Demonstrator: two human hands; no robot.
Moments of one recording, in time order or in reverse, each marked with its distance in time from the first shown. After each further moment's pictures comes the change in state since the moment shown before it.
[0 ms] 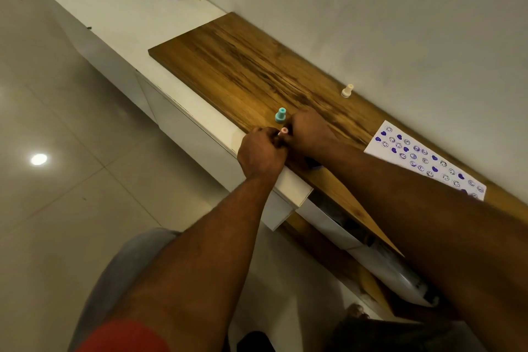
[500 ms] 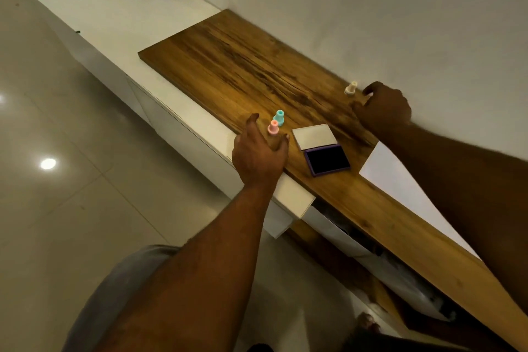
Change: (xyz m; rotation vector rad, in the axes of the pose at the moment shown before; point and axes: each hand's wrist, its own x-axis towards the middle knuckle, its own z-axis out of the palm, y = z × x) left_hand 0.015 -0.010 0.027 0.006 0.184 0.016; right_hand 0.025 0.153 -0.022 0.041 0.291 0.441
